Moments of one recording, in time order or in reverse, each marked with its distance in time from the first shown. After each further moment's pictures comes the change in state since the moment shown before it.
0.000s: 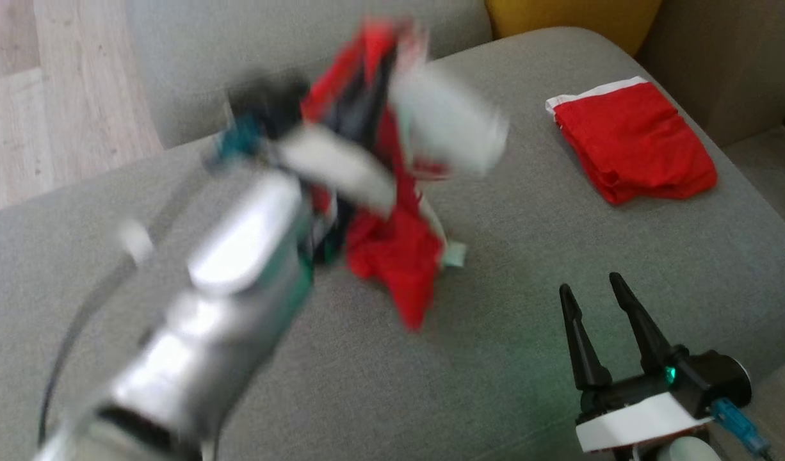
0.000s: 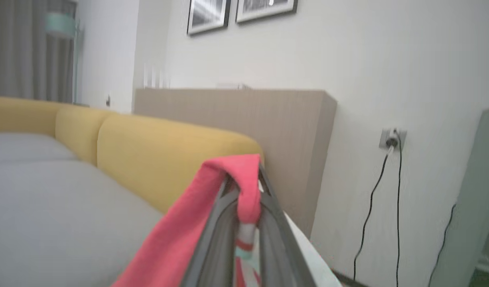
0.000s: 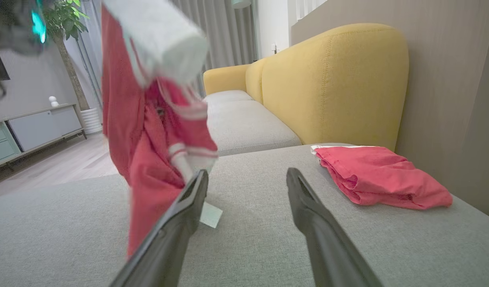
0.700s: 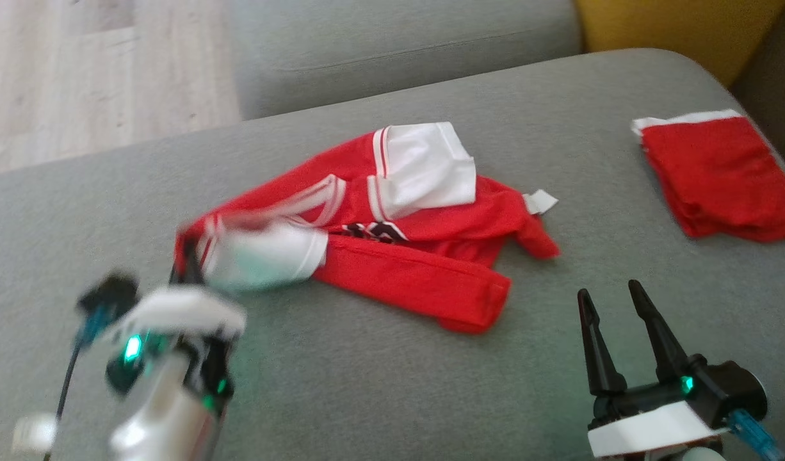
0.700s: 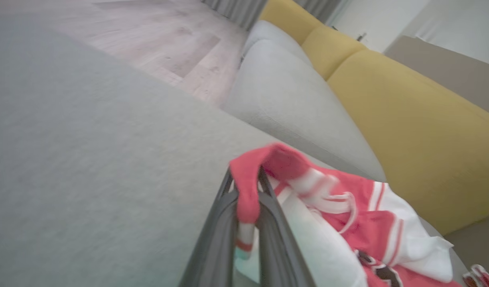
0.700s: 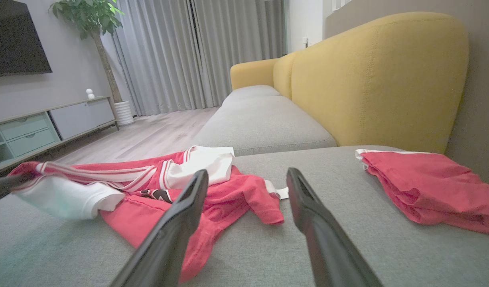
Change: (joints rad) left arm 0.293 0.074 0.309 0.312 -0.248 0.088 -0.058; right arm 0.034 0.016 -0.047 -0.029 0.000 0.000 0.000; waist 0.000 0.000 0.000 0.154
